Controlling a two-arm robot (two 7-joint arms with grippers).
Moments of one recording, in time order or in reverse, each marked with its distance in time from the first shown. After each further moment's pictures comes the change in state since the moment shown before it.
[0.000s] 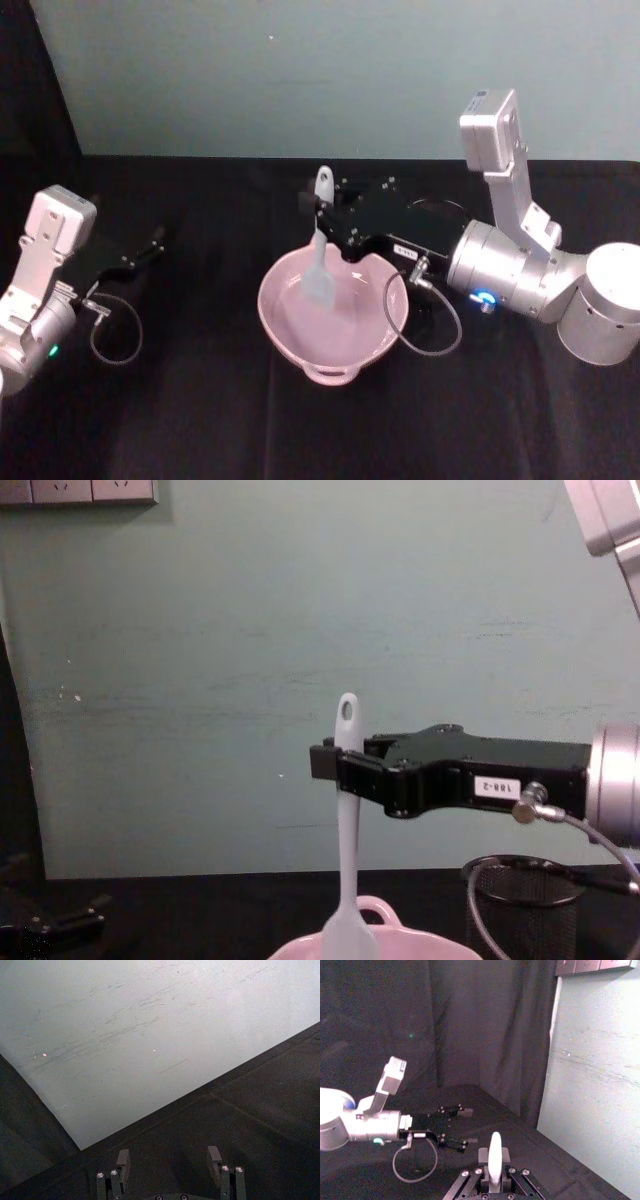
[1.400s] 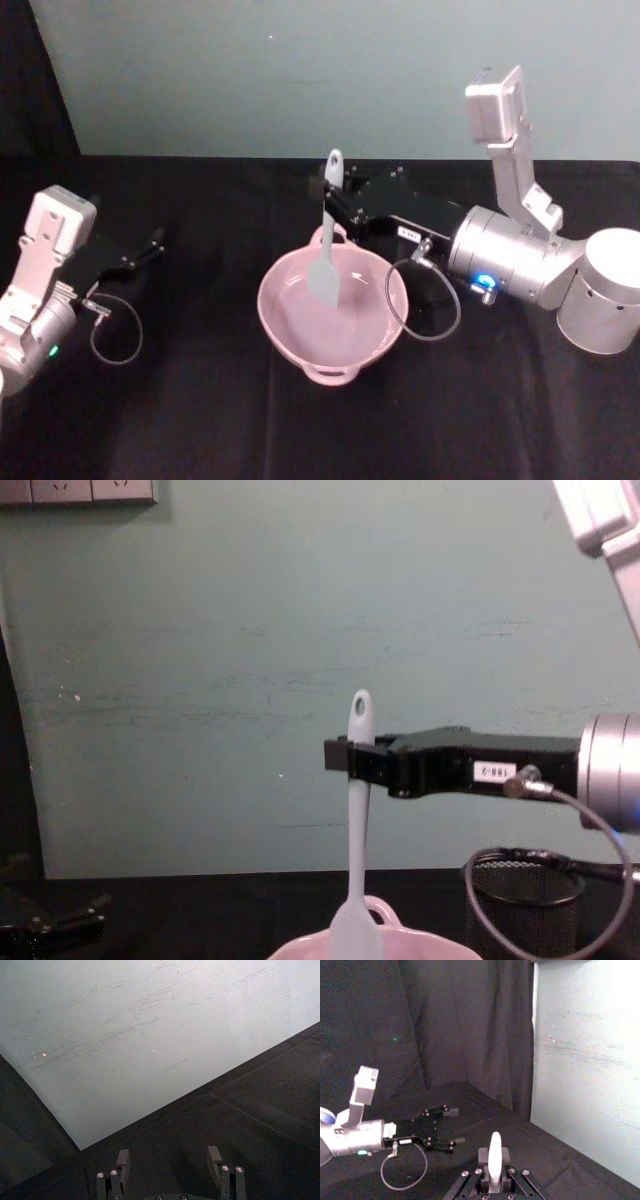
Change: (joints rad) left arm 0.000 0.000 0.000 0.000 0.000 0.000 0.000; right arm 0.025 -0.013 0.008 0.021 0.073 0.089 -0.056
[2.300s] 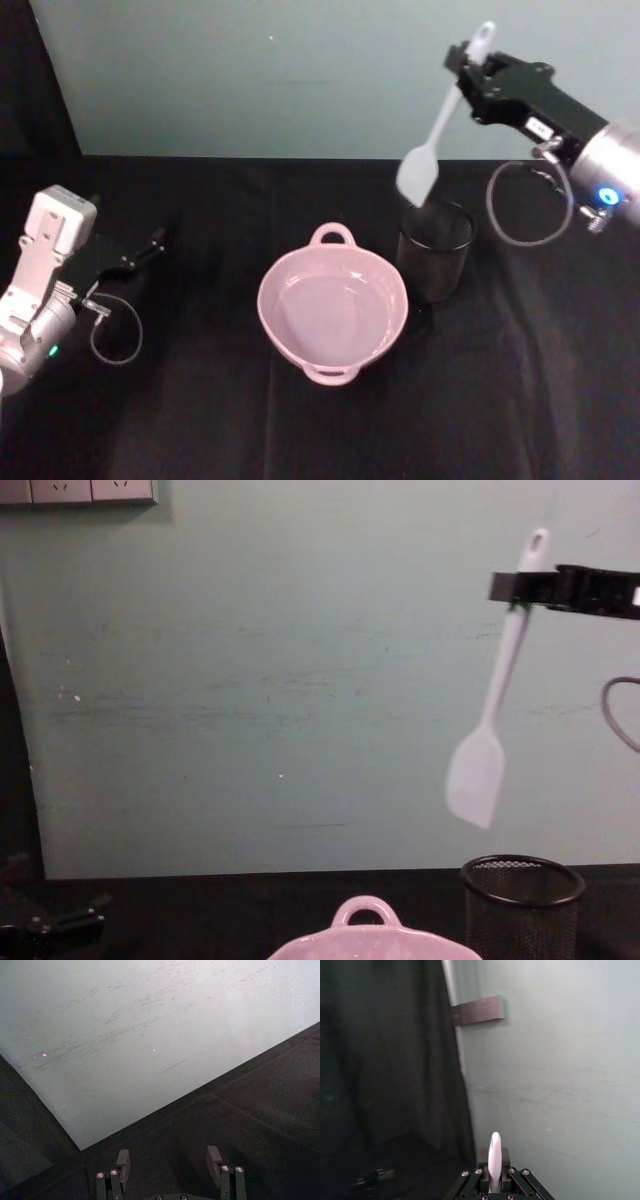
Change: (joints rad) left arm 0.000 0.000 0.000 0.000 0.000 0.000 0.000; right arm -0.047 0.070 0.248 -0.121 0.146 0.043 -0.144
